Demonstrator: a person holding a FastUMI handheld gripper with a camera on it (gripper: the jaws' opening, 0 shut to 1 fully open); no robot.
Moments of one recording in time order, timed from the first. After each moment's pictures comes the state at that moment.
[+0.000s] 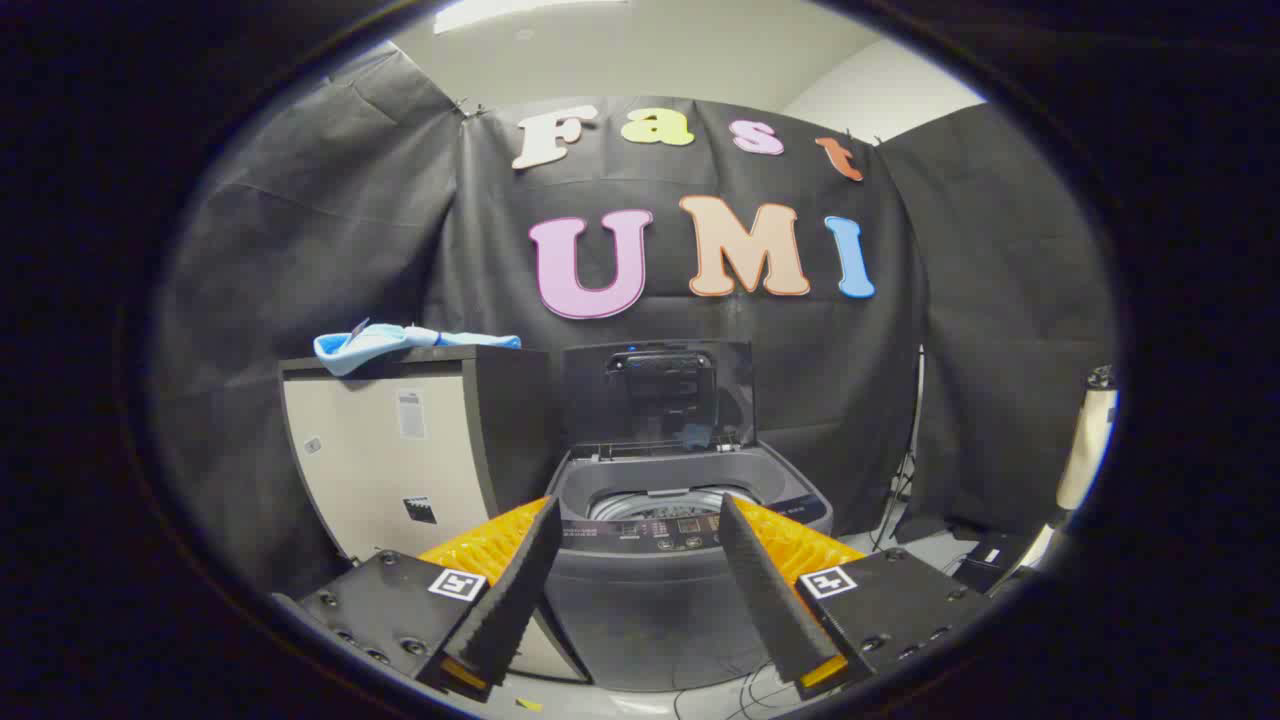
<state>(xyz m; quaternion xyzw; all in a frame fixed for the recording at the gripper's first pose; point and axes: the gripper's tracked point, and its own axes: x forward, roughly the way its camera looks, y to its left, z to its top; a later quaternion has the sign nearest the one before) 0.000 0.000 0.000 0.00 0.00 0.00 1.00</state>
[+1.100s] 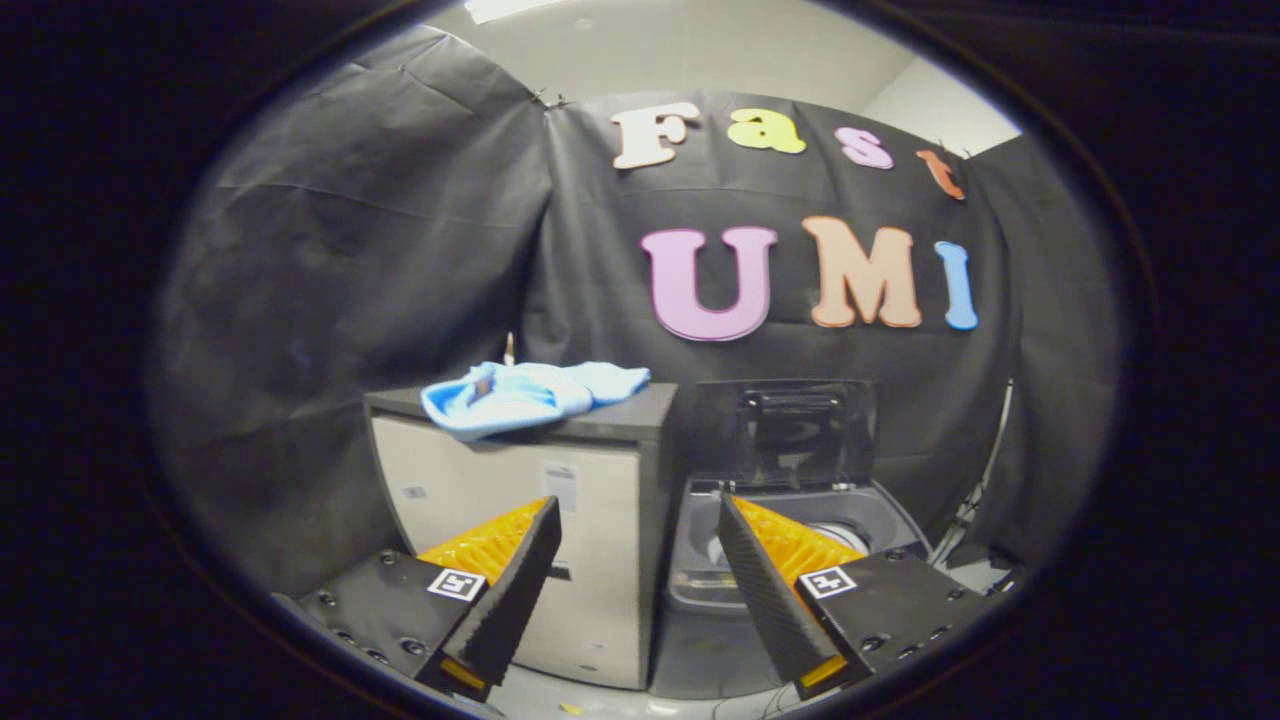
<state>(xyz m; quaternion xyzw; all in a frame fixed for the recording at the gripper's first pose) 0.026 0.169 0.088 -0.02 0.01 0.12 0.99</state>
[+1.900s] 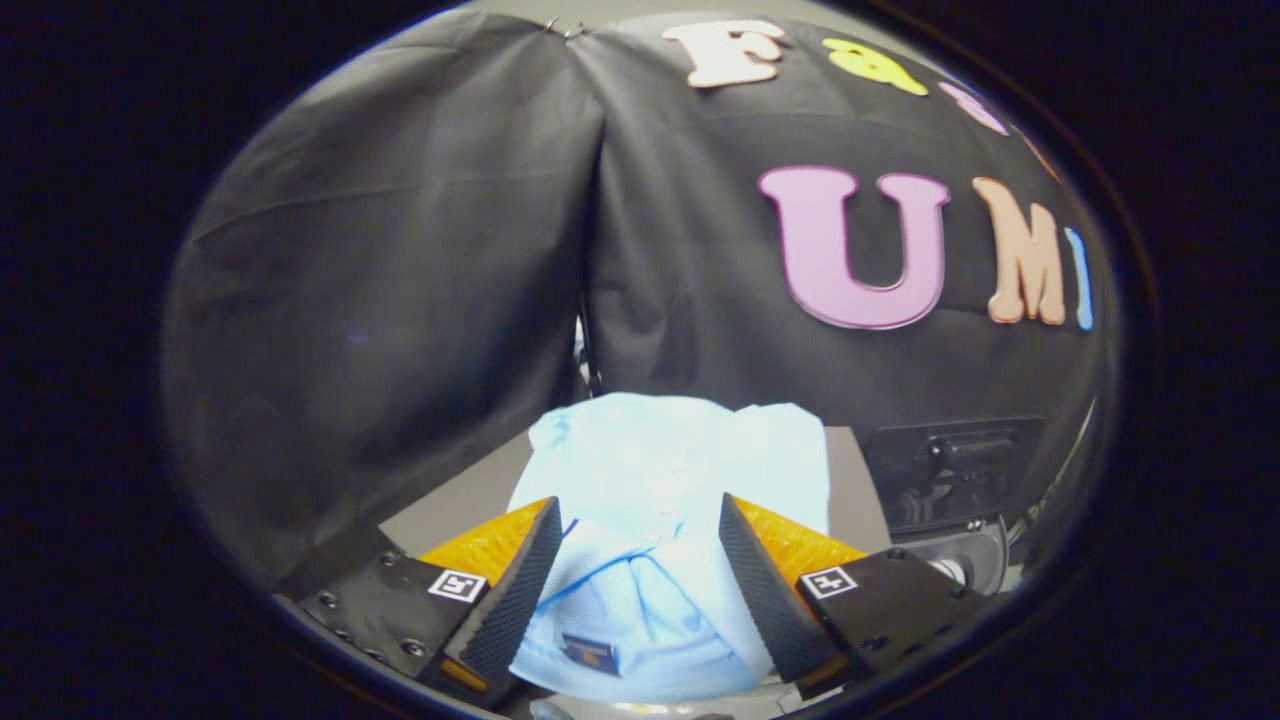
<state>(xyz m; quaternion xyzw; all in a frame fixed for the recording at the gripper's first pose) 0.199 0.346 0.144 -0.02 0.17 0.22 0.96</state>
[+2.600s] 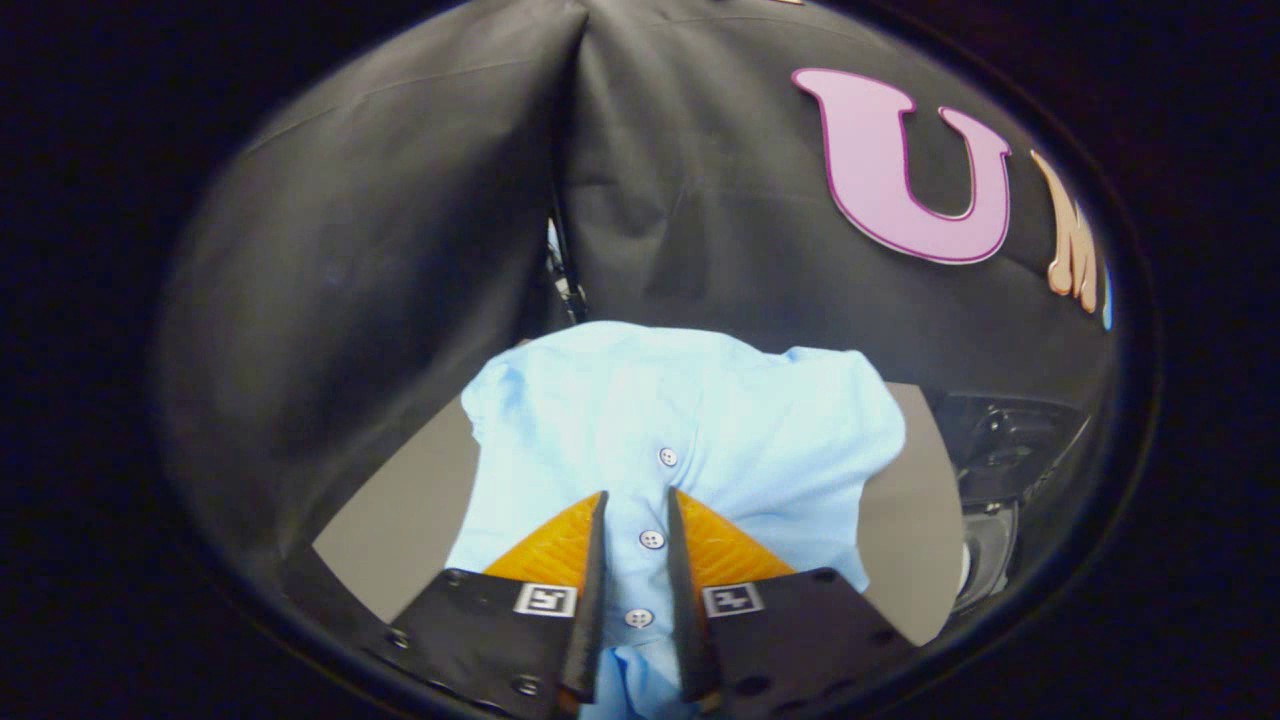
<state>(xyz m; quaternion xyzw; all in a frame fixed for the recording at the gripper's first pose) 0.256 0.368 0.090 -0.04 0.30 0.22 0.93</state>
